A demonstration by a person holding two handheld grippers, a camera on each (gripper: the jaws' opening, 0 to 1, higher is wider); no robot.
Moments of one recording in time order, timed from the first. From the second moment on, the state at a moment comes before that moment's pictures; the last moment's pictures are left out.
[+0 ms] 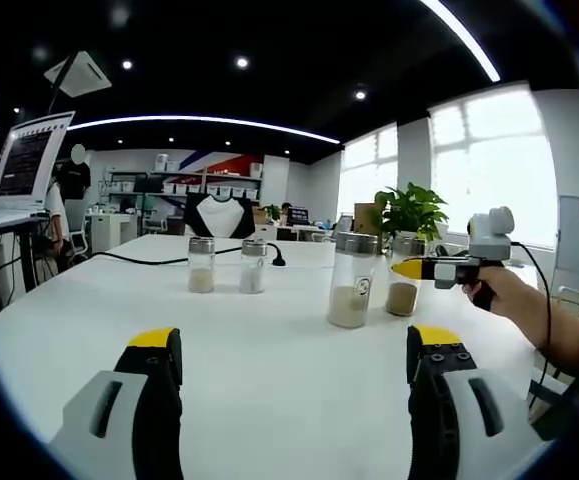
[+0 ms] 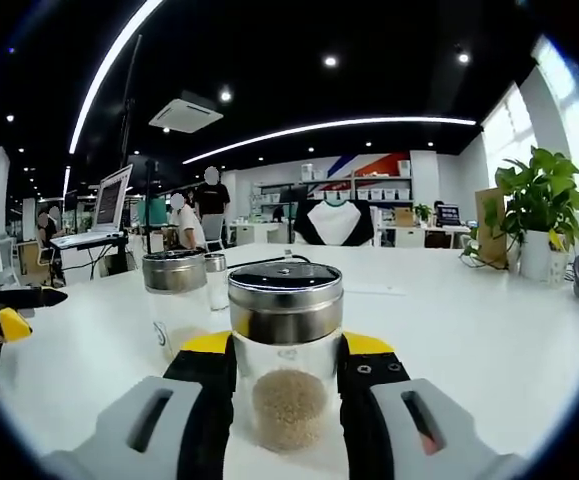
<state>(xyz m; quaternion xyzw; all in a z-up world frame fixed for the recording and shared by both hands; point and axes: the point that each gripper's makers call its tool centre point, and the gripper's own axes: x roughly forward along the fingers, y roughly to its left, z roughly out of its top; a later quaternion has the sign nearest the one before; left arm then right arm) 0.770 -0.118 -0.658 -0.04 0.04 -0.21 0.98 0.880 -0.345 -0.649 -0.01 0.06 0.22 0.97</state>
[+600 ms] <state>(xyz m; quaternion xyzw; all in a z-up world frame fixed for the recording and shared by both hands) 0.771 -0.112 -0.659 -0.04 0.04 -0.20 0.98 0.886 -0.351 -0.650 0.00 0.06 0.14 0.99</state>
